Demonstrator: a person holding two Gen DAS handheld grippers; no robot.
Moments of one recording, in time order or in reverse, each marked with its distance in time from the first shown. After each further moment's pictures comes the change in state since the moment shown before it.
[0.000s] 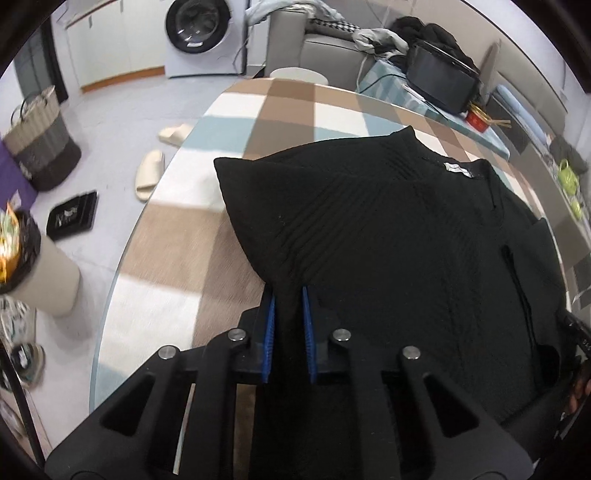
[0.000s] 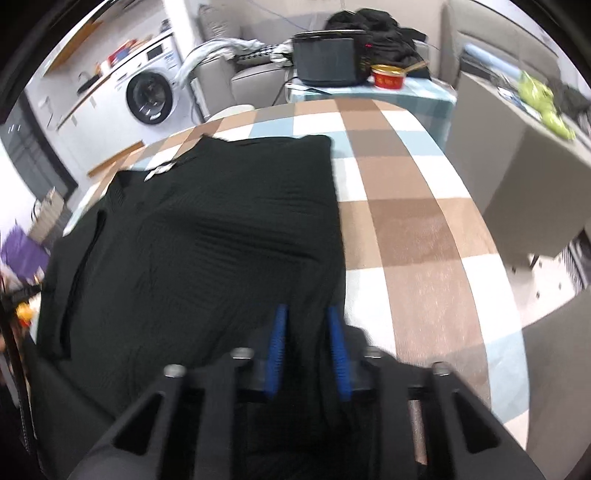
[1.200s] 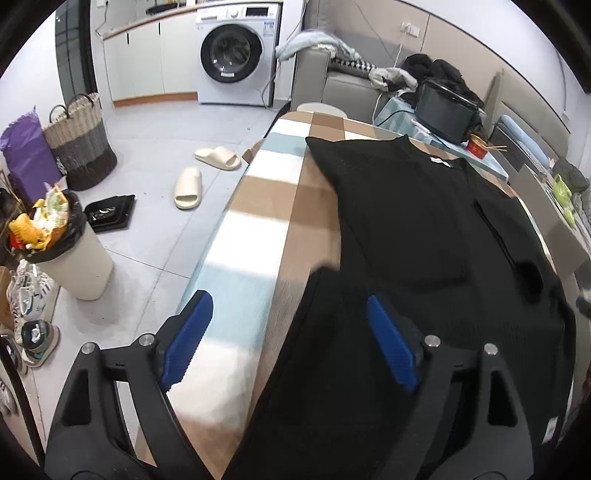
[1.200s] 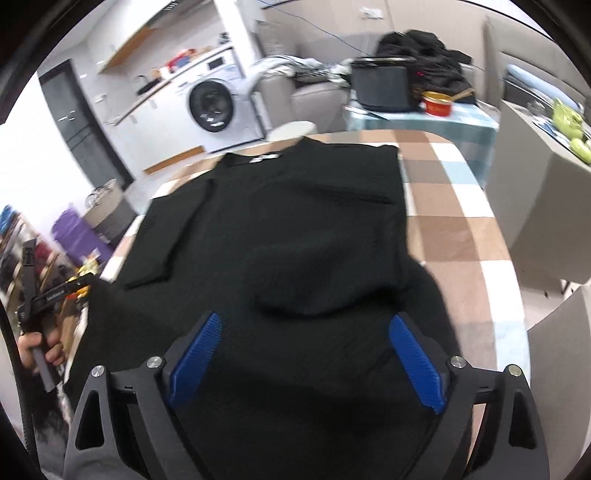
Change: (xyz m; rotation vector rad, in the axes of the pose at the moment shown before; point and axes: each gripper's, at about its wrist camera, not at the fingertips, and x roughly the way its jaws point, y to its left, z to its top) left arm -0.113 0.050 -0.111 -0.057 -0.170 0.045; right arm -0.090 0.022 -0.048 -0.092 -0.091 0.229
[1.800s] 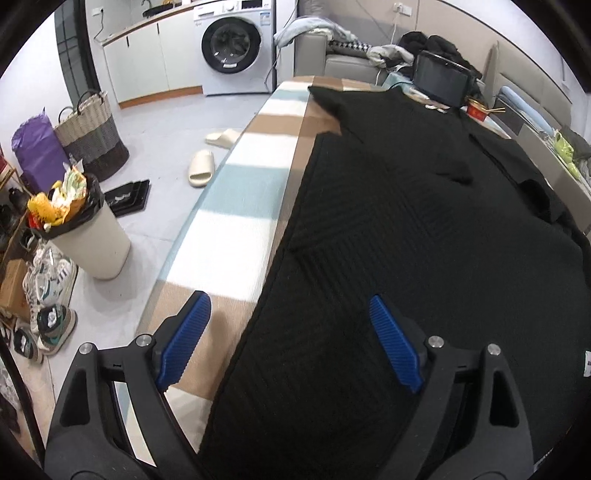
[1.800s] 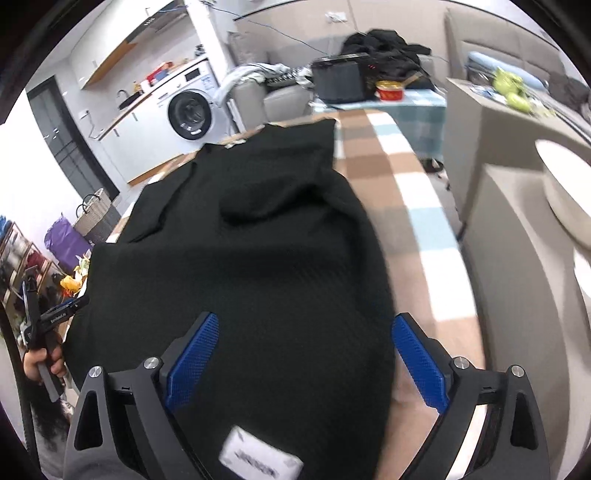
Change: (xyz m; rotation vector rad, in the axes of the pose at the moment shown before) left arm -0.028 0.000 -0.109 0.053 0.056 0.064; right arm -0.075 -0.052 -0.108 0.123 0.011 -0.078
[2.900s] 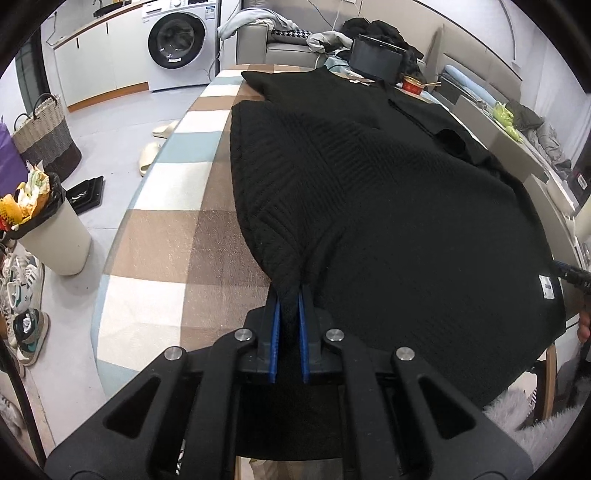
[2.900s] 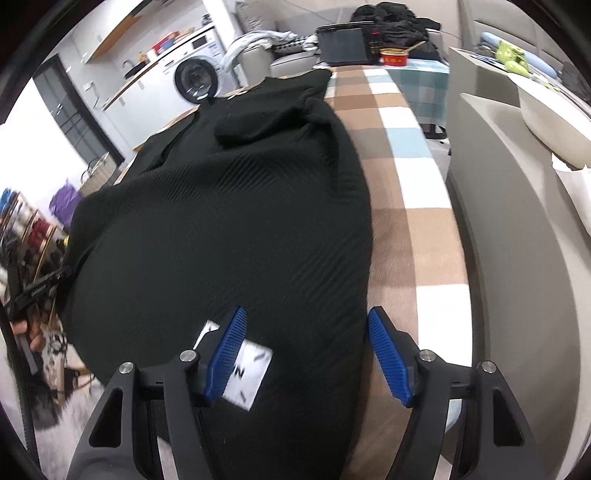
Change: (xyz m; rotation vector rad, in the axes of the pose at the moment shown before) left arm -0.074 -0.015 -0.057 0.115 0.042 -0.211; right arm -0.015 -0.018 -0.067 -0.100 0.115 0.031
